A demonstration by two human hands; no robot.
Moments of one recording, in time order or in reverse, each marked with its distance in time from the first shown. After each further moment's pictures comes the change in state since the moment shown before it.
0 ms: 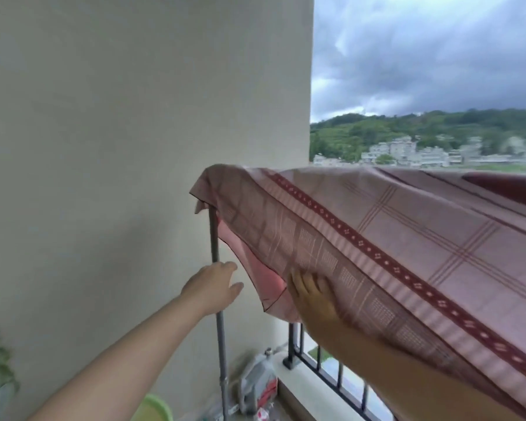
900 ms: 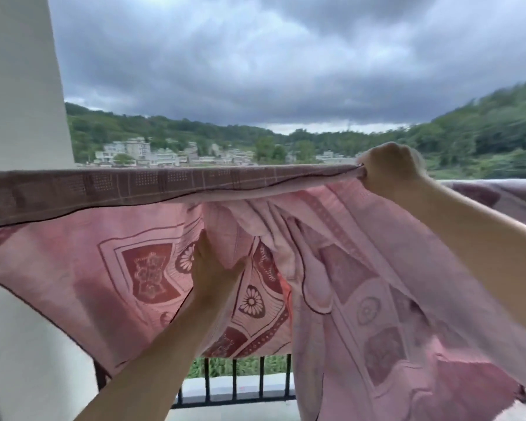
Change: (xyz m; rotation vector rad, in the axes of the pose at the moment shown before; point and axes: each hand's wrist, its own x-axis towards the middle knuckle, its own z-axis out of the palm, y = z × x) left_hand 0.091 0.113 0.042 -1.042 0.037 0.581; right_hand -0.077 0.170 -0.231 -0.381 -0.071 0.999
